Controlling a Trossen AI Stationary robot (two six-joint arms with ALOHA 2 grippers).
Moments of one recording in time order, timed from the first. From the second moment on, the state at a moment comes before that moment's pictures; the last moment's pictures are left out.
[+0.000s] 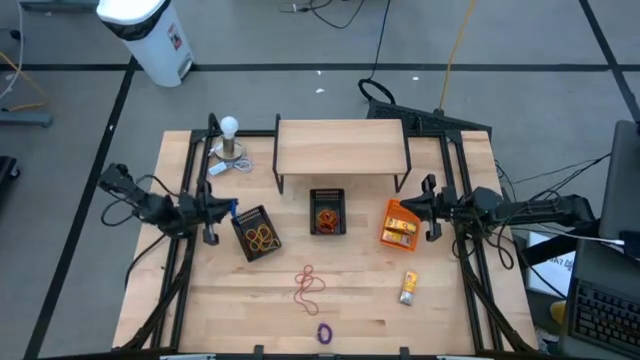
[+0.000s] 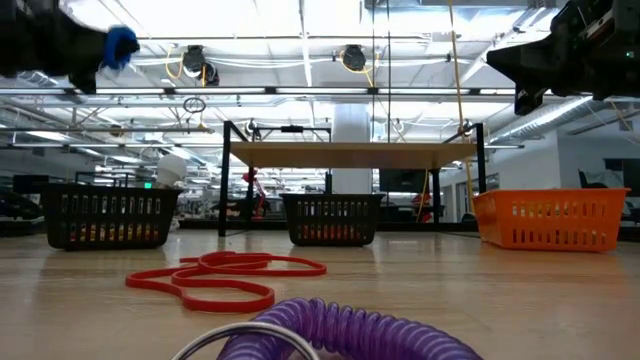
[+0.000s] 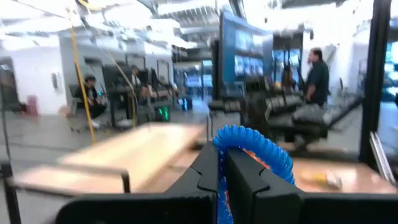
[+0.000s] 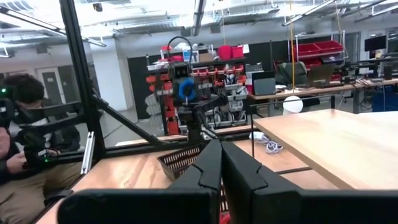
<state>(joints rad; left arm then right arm) -0.58 0.03 0.04 0.31 -0.80 0.24 0.01 0.24 0.02 0.42 0.07 0.11</state>
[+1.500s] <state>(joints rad) 0.02 1.51 1.12 -0.23 -0.05 0.03 0.01 0.24 0.02 0.42 0.08 0.11</state>
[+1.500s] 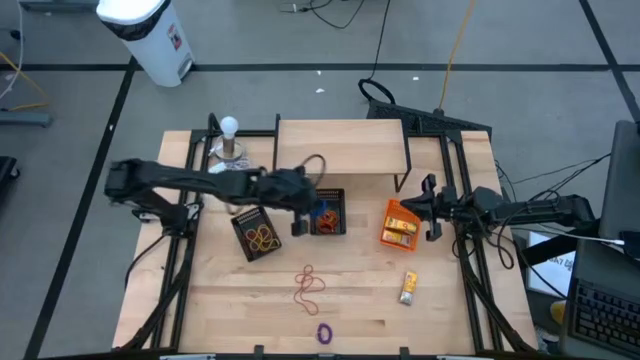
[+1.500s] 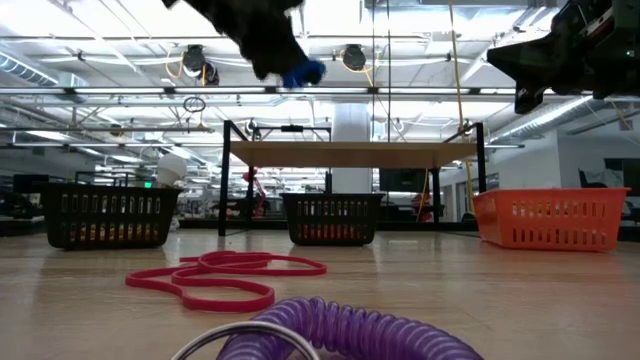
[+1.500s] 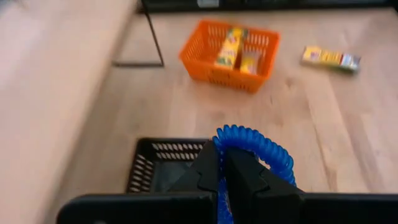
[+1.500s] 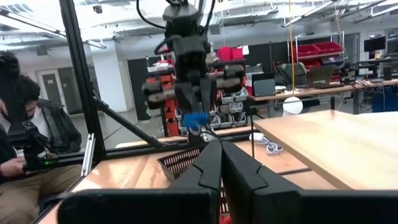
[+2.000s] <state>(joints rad) 0.06 1.79 1.12 -0.06 0.07 -0.06 0.01 0.24 0.02 0.42 0.08 0.11</state>
